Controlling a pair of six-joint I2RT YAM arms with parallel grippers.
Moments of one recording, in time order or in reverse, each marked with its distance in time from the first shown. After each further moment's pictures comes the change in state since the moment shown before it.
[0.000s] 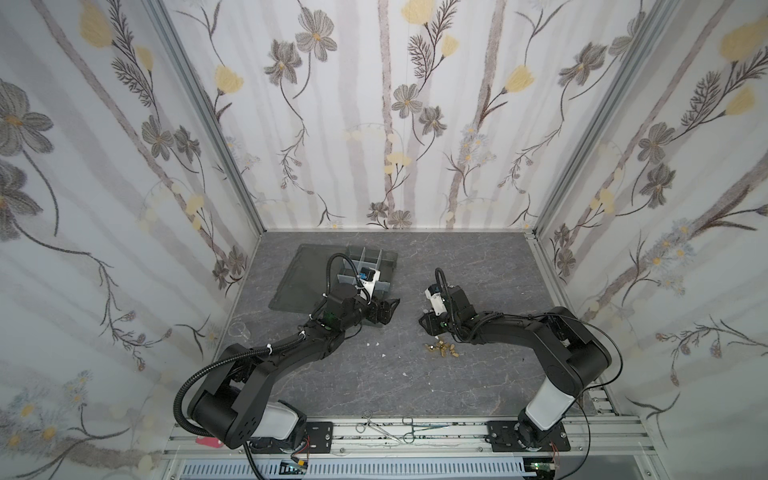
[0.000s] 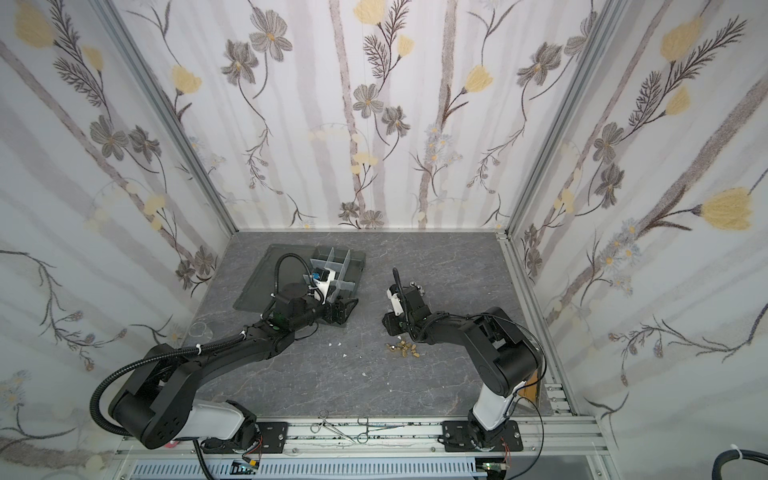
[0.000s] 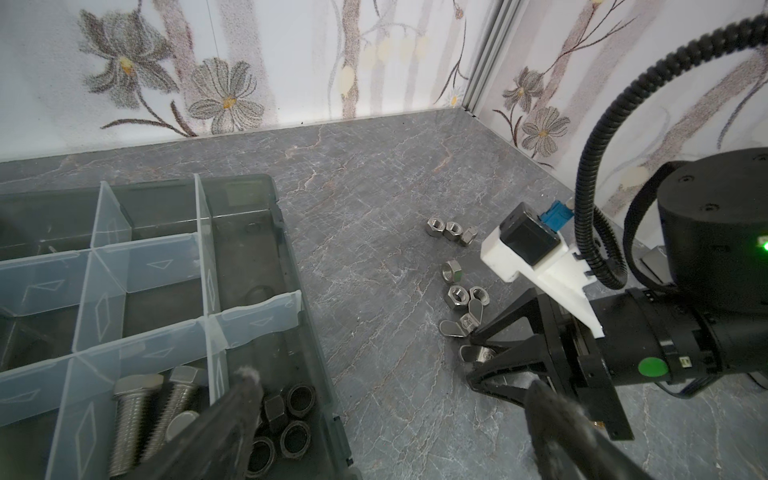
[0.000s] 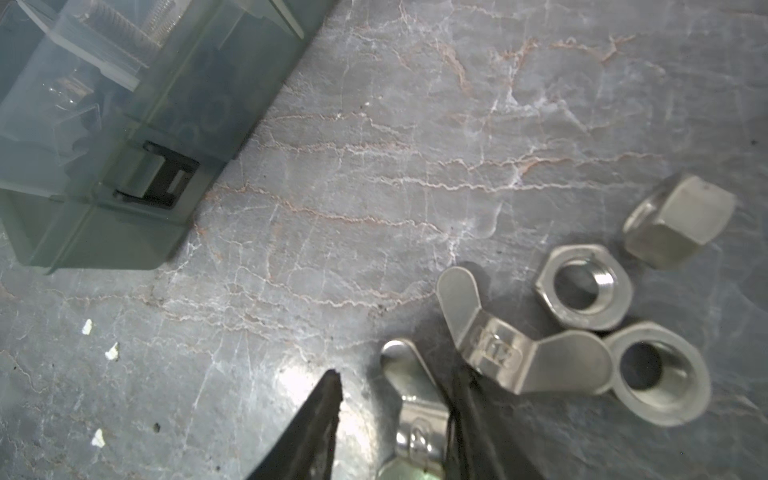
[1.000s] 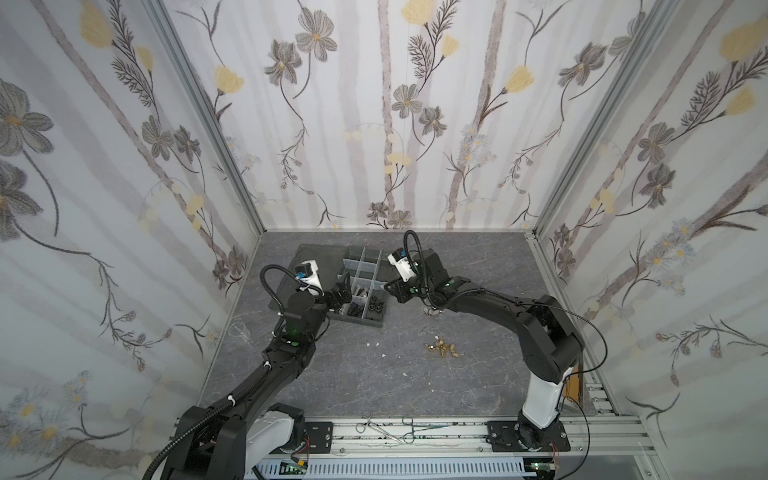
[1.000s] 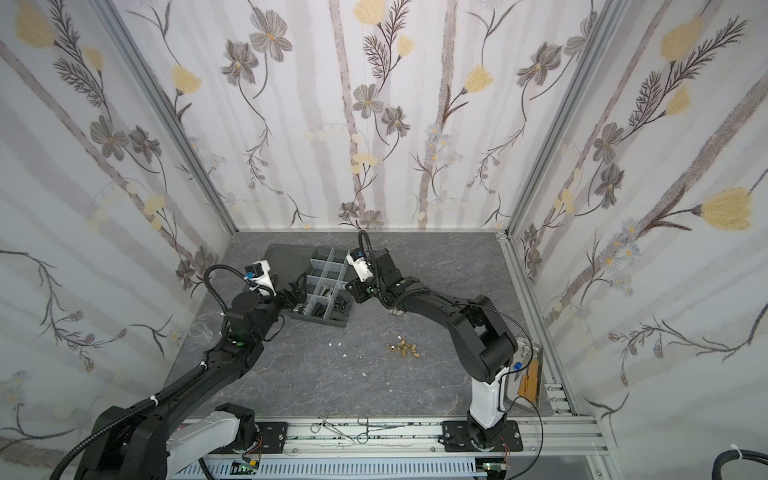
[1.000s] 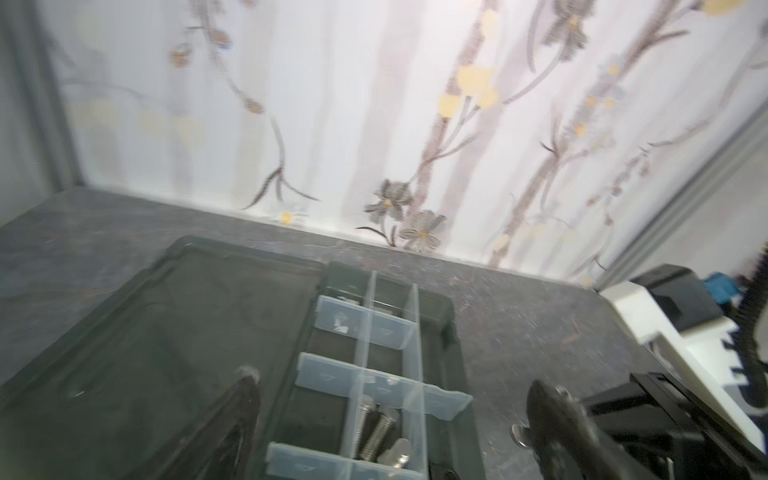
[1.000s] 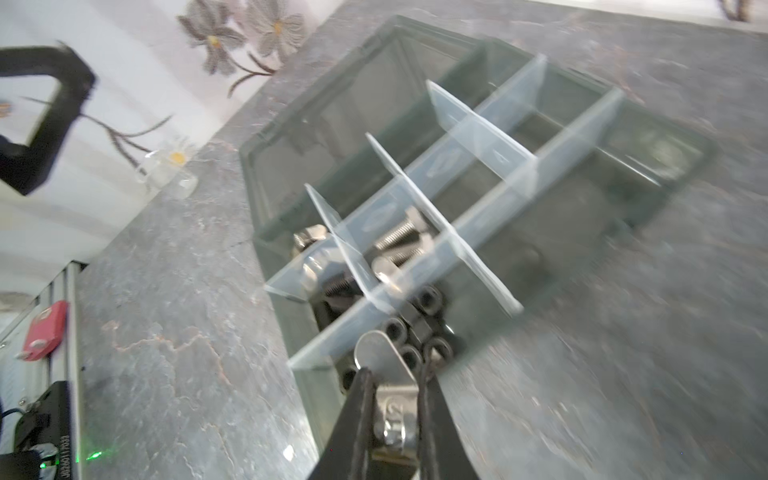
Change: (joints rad) left arm 0.293 -0.354 -0.169 0.034 -0.332 -0.234; right arm 0.114 0.198 0.603 -0.153 -0.180 -0.108
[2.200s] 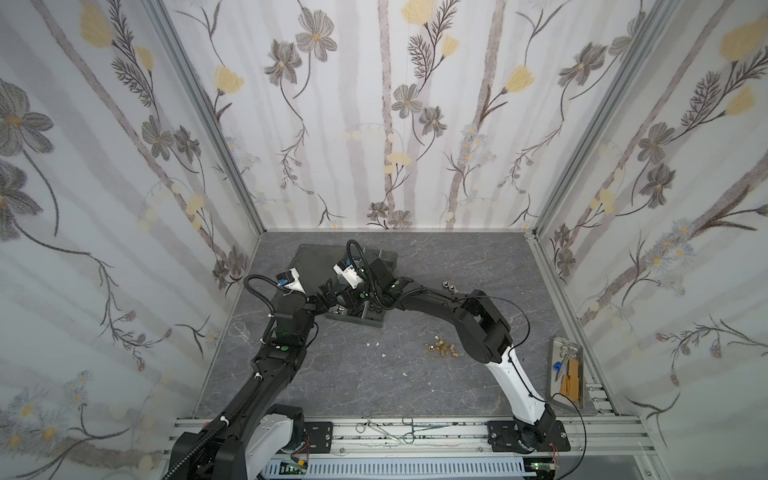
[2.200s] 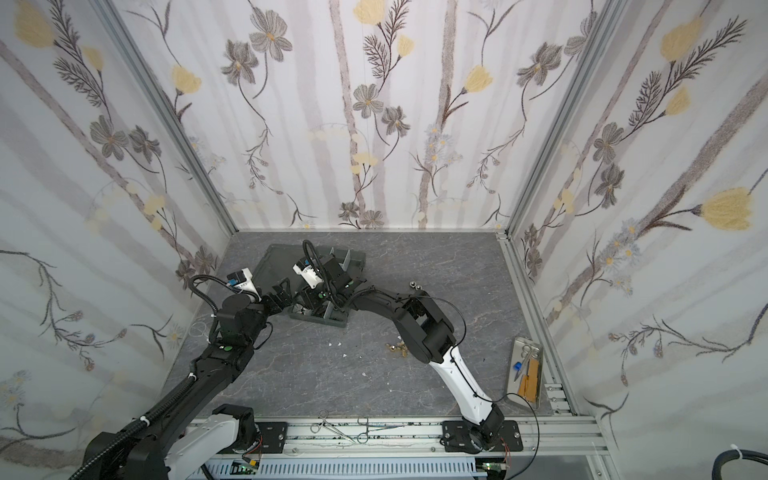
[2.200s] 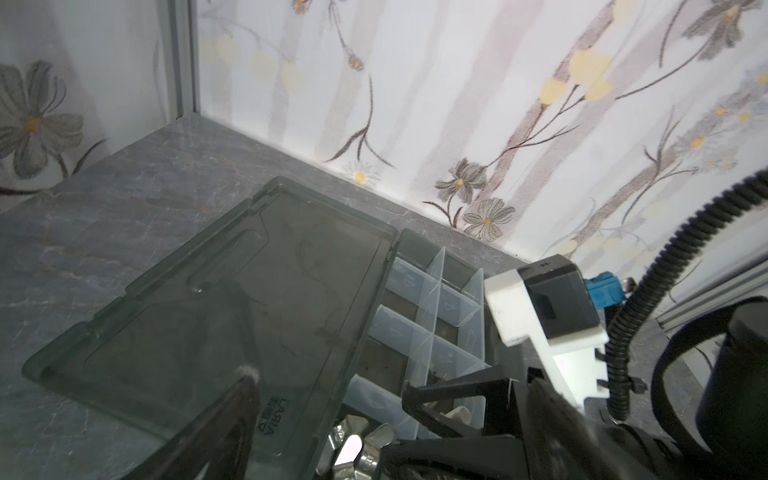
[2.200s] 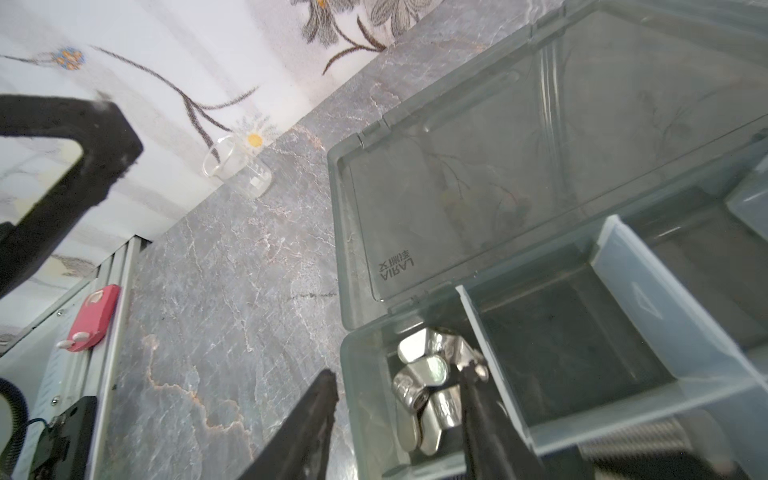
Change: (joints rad) left arm 0.003 -0.079 0.024 -0.192 -0.025 -0.050; right arm 0.147 0.362 0.429 -0.035 -0.068 0.019
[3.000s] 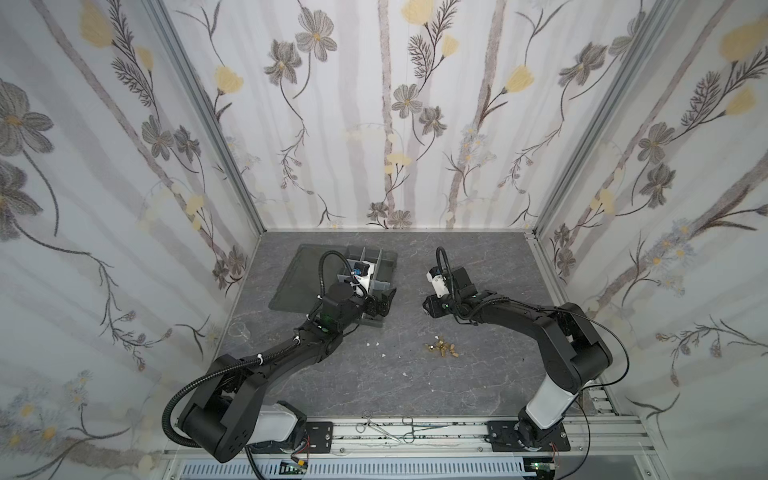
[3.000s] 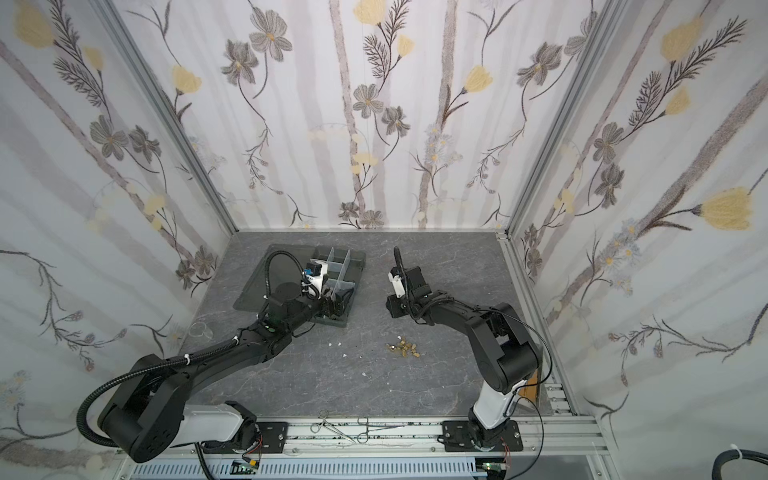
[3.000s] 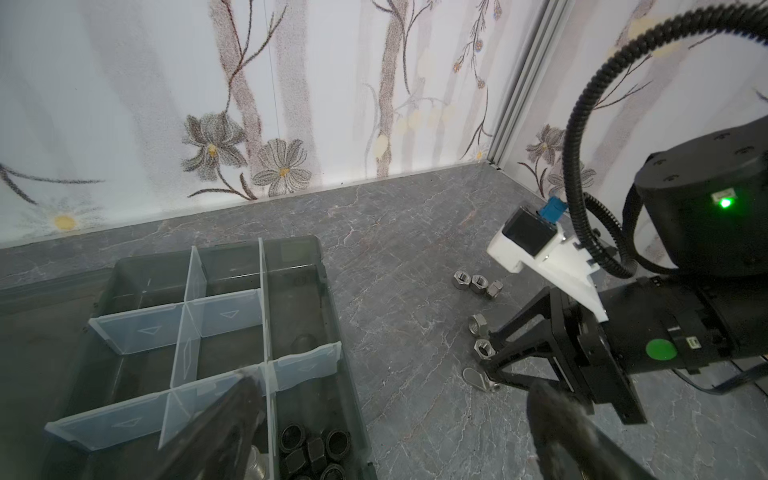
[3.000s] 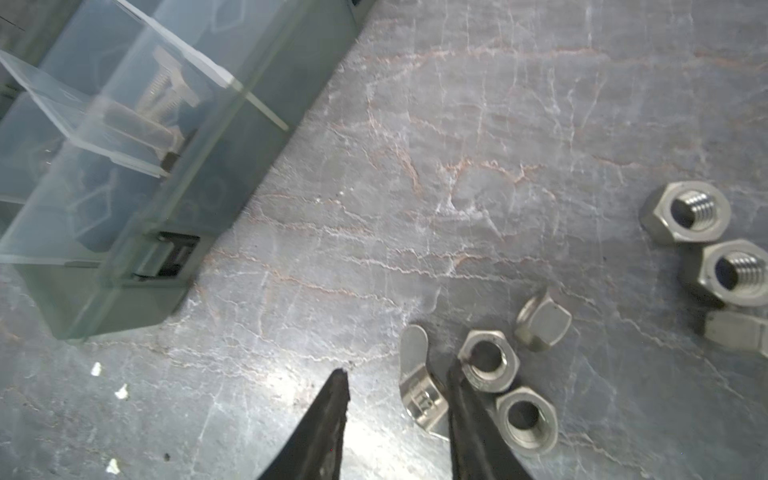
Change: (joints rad) left arm -0.310 0.363 0.144 0.209 0.224 0.300; right arm -0.338 -0.562 -0.835 -0.070 0.265 -0.016
